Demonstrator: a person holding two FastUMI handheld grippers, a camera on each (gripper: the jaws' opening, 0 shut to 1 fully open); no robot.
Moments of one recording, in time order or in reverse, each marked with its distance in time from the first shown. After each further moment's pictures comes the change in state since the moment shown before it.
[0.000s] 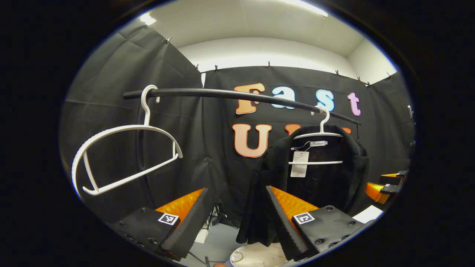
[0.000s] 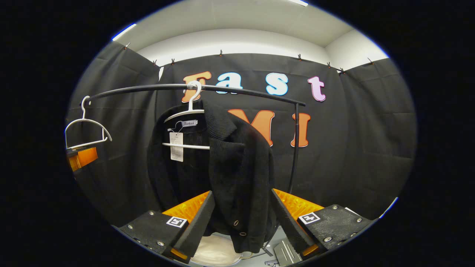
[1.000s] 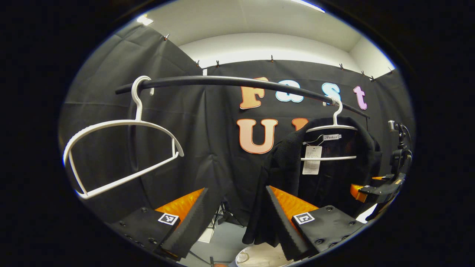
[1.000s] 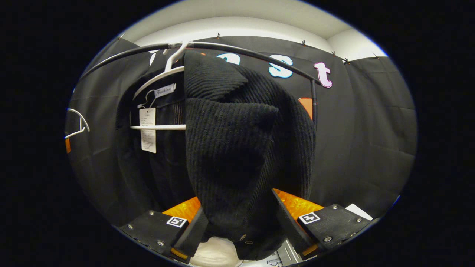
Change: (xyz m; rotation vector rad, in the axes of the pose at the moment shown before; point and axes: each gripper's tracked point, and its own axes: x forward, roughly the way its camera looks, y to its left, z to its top) left arm 0.036 0.011 -0.015 0.037 0.034 0.039; right arm 0.123 0.002 -0.039 -0.003 0.090 -0.050
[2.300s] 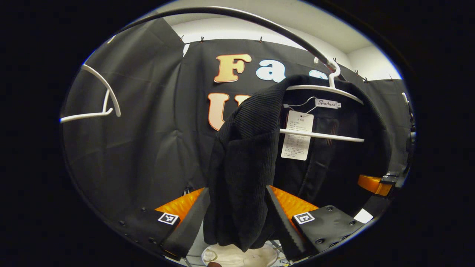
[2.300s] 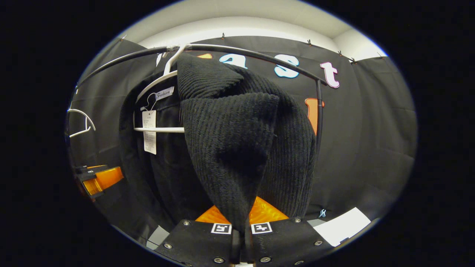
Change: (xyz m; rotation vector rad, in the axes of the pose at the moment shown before) left arm 0.105 -0.107 -0.087 -0.105 0.124 -0.208; right arm -0.004 -0.011 0.009 -0.011 0.001 0.079
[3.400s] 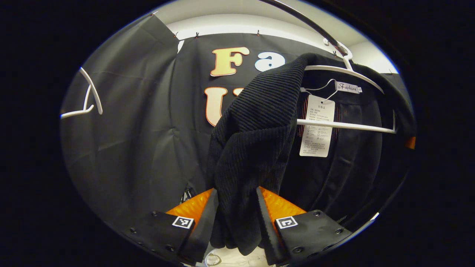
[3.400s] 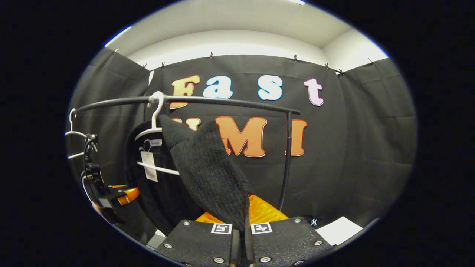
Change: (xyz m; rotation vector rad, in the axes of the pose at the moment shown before) left arm 0.050 0.008 -0.012 0.035 0.036 0.004; right arm -0.066 -0.077 0.093 0.022 -0.148 -0.076
